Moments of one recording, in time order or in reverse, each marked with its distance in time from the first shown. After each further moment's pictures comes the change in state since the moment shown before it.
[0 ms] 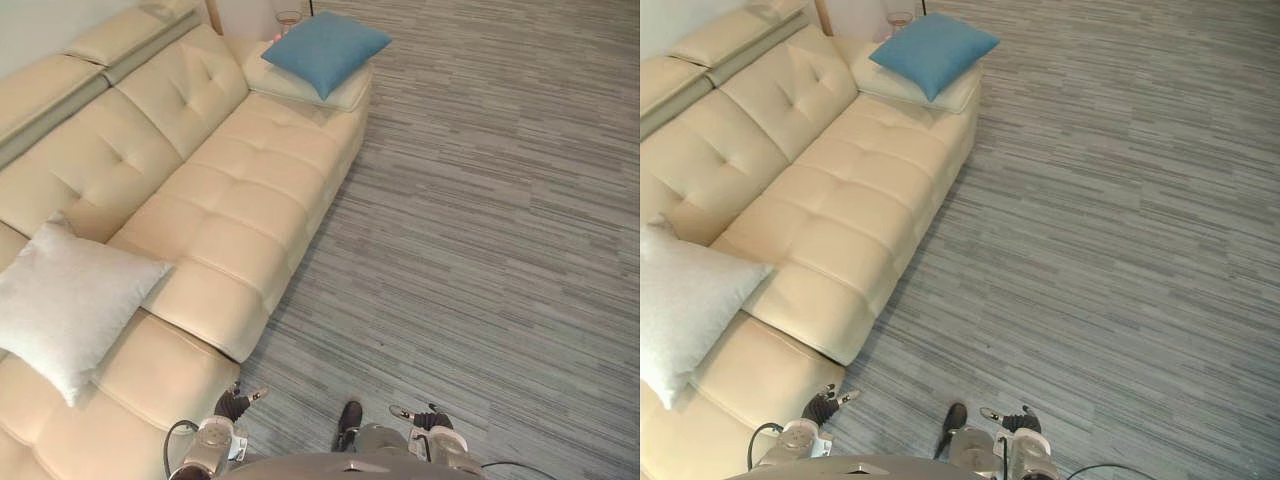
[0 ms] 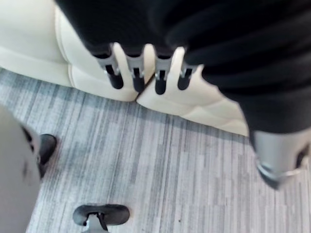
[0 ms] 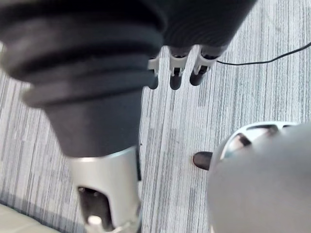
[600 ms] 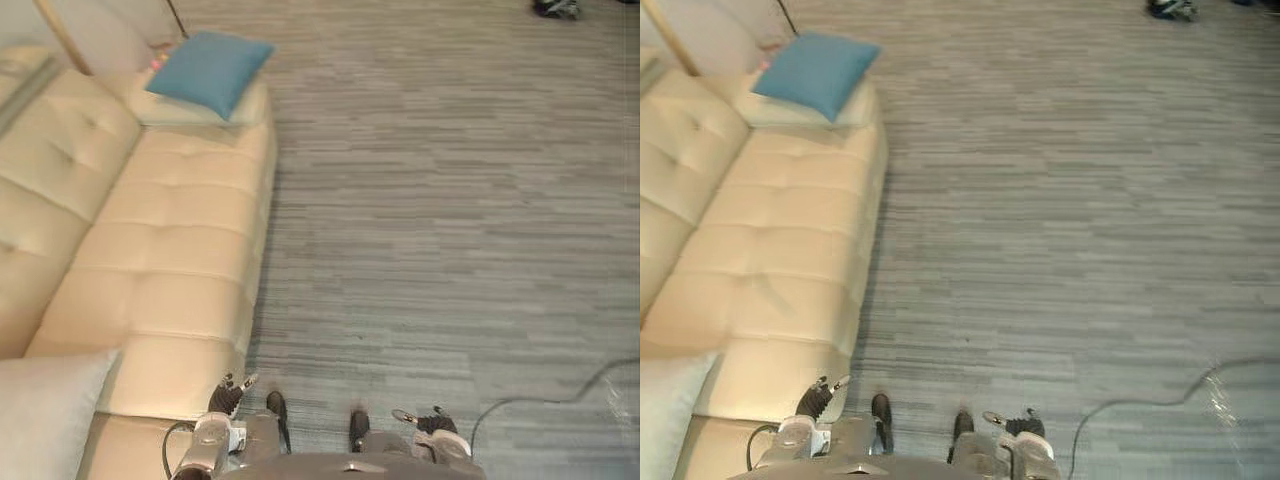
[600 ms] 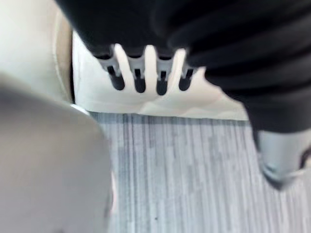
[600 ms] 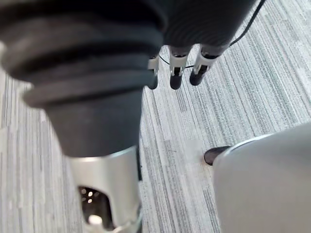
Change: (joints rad) left arm 0.025 -0.004 0.071 -0.088 -0.035 -0.006 0.025; right arm 0.022 0.010 0.049 -0.034 0.011 0.004 -0.022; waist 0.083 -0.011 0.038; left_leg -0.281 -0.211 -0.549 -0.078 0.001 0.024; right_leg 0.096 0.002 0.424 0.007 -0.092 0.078
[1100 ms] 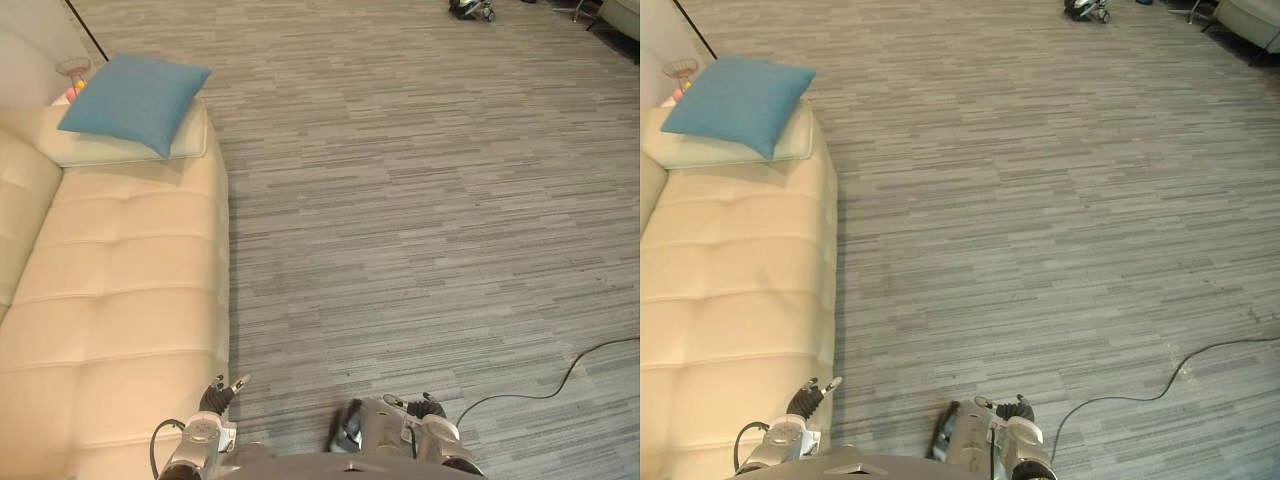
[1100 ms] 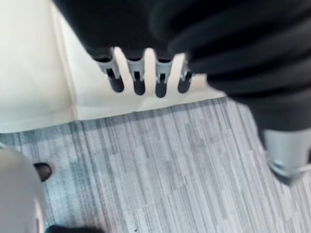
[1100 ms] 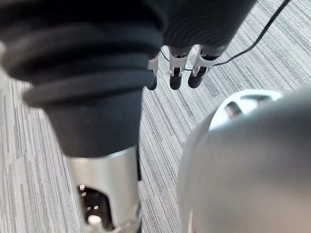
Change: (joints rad) left arm -0.013 0.048 -0.068 0.037 -0.027 0.024 0.012; right arm -0.065 0.001 -0.035 0.034 0.007 -0.004 0.002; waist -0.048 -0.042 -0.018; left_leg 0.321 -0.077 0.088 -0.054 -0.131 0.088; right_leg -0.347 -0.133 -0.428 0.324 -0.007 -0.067
